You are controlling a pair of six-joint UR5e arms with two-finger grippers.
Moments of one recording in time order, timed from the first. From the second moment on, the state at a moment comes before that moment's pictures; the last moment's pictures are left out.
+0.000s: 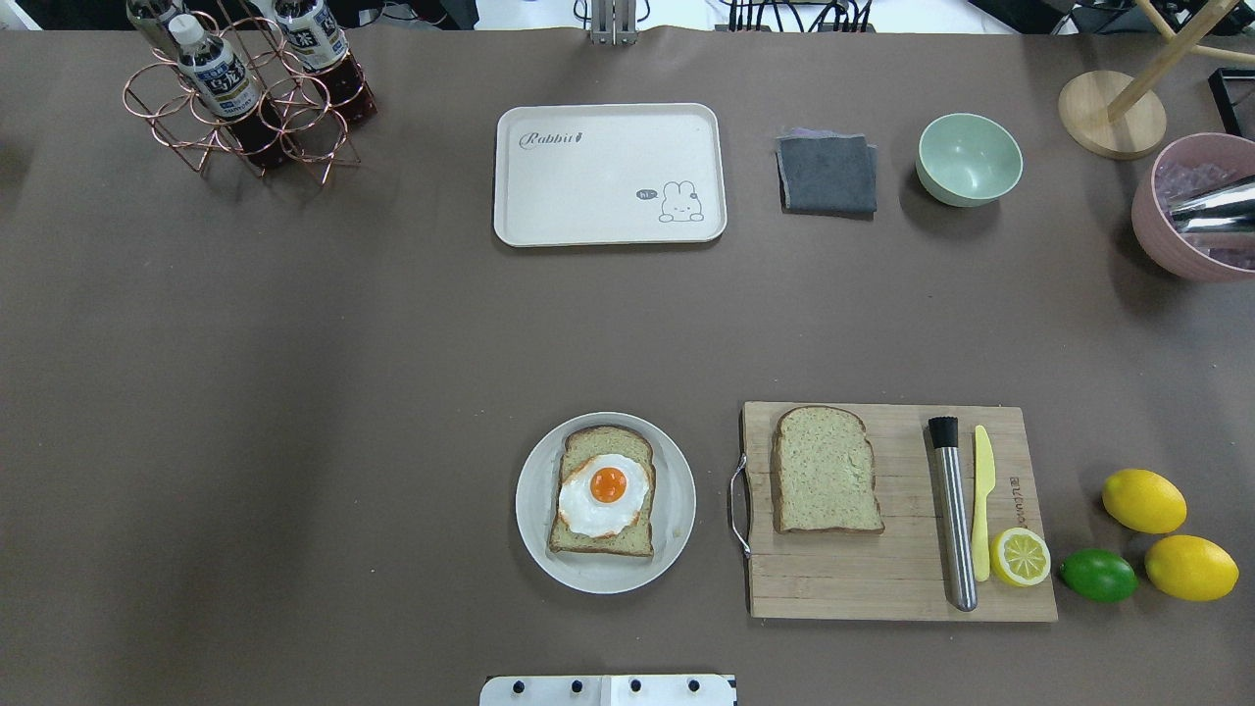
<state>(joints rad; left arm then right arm) -1.59 -1.47 -1.80 -1.27 -2.44 0.21 1.53 -1.77 1.82 -1.49 2.40 -0.12</state>
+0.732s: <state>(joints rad) -1.62 -1.53 -1.82 -1.63 -2.45 0.20 1.54 -1.79 1.92 -1.40 2.43 -0.05</state>
